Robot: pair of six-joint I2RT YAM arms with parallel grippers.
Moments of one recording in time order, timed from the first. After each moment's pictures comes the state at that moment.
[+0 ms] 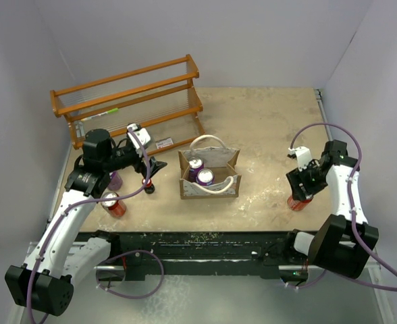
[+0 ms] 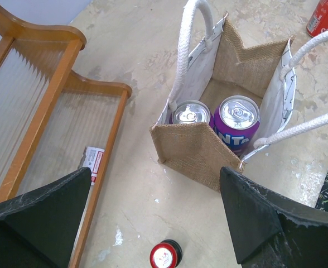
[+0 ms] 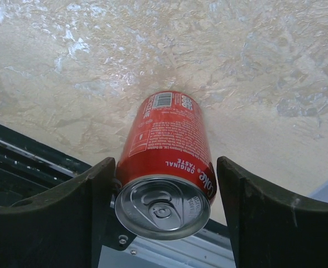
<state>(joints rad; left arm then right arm) -0.23 0.90 0.86 -0.30 0.69 0.37 -0.36 1.20 0.89 -1.05 -0.28 -0.85</state>
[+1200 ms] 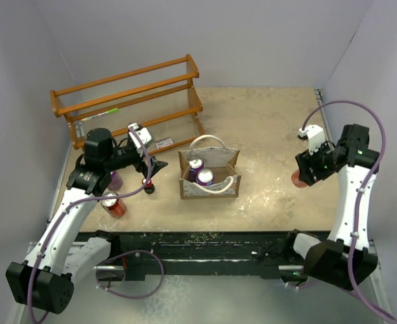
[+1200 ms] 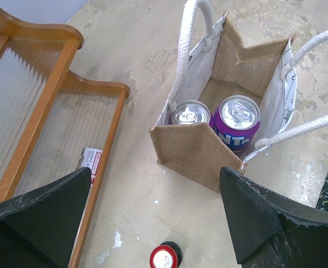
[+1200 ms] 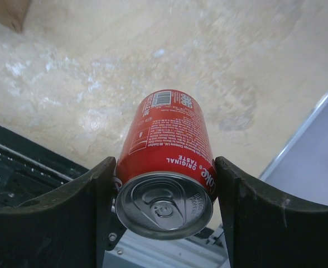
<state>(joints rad) -0.23 0.92 0.85 -0.29 0.69 0.37 -0.37 1.11 1.14 -1.20 -0.37 -0.87</state>
